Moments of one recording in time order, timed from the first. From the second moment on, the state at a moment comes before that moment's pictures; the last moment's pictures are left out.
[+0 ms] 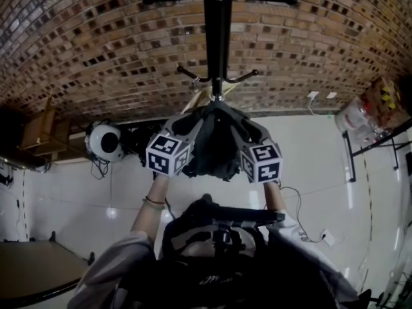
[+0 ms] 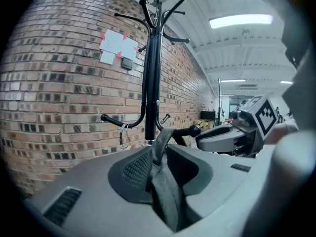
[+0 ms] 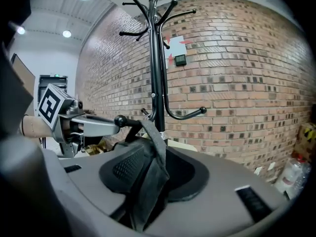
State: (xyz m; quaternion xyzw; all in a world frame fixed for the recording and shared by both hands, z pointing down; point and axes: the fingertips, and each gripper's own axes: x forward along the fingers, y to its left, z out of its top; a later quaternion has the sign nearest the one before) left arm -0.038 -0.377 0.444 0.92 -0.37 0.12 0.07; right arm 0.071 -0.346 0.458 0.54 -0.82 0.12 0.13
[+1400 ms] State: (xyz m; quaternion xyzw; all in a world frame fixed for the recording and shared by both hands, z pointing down) left arm -0.039 -0.137 0.493 0.89 -0.41 0.10 0.15; right arm 0.047 -0.113 0.498 0.49 -0.85 0.17 0.08
